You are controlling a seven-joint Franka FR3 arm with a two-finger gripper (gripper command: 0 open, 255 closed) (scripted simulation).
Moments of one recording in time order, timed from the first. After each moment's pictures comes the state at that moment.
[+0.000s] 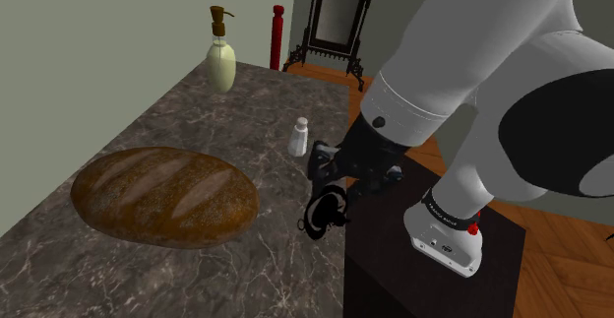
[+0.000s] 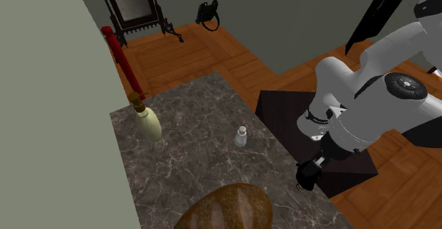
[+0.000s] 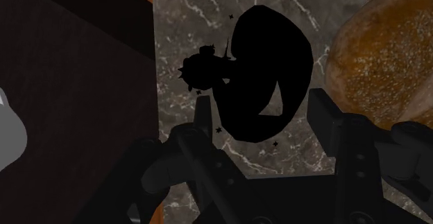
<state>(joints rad) 0.31 -0.85 0.73 -2.64 0.54 2.08 1.52</state>
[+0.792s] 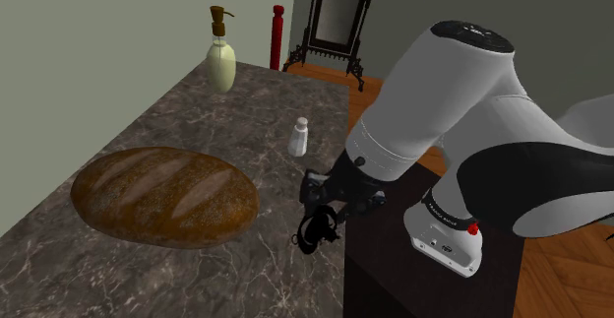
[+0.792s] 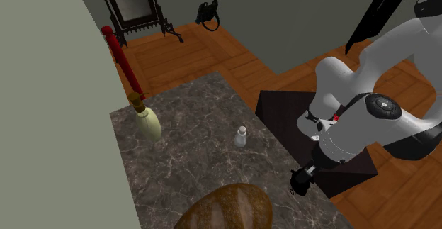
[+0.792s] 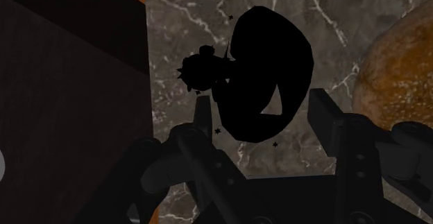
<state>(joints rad) 0.31 -0.77 0.83 -2.74 0.61 2.27 1.51</state>
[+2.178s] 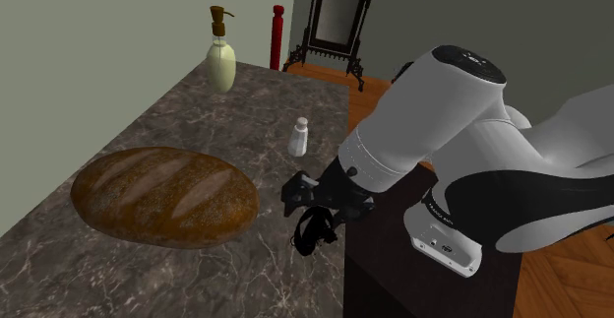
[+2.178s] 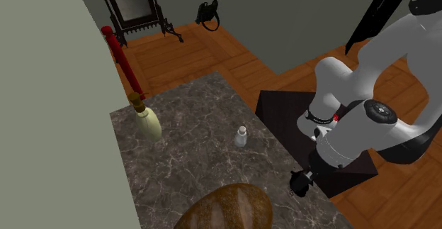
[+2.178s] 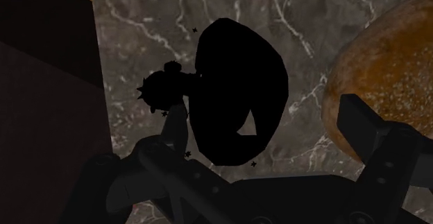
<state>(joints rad) 0.35 -0.67 0.85 -2.78 0.58 2.50 1.56</state>
